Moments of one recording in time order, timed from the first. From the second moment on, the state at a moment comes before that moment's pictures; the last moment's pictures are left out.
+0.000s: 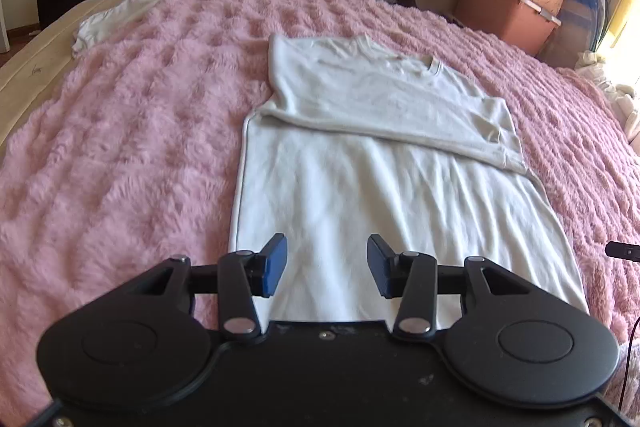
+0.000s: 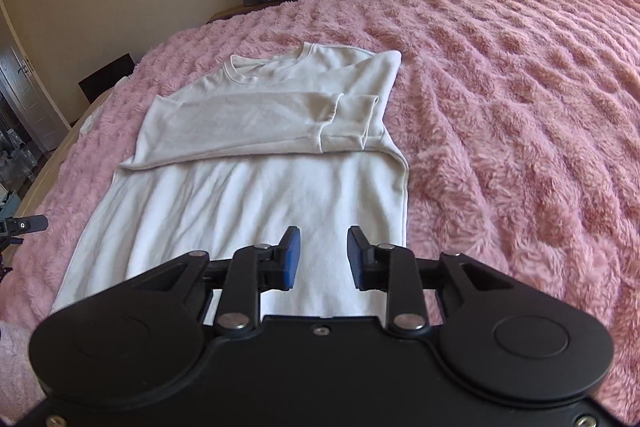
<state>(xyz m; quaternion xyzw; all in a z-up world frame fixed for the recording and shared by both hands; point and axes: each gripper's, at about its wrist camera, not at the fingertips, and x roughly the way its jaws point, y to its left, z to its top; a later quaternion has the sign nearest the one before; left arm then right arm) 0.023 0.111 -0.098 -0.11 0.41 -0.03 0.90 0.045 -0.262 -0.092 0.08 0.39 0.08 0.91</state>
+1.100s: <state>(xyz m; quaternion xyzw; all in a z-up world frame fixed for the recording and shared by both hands) -0.003 0.144 -0.175 -0.18 0.57 0.01 0.80 -0.012 -0.275 -0.163 0.10 0.57 0.02 0.82</state>
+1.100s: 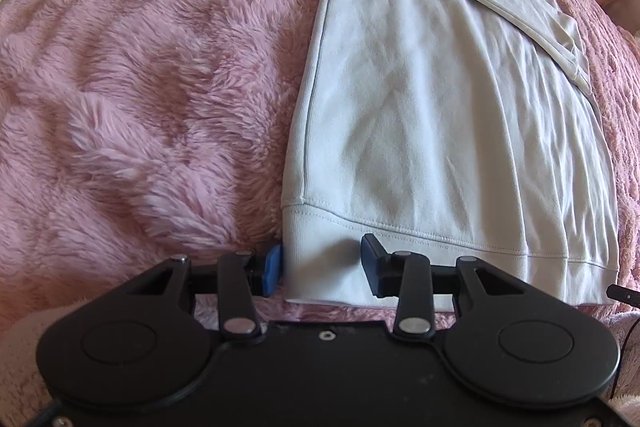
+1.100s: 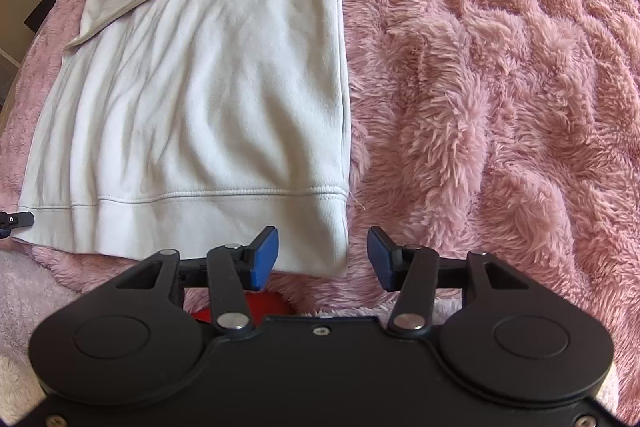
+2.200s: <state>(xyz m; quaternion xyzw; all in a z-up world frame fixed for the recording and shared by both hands) 0.097 0.174 -0.065 -0.23 0.44 -0.09 0.86 0.060 -0.290 -0.055 0.19 0.41 0.08 0.89</state>
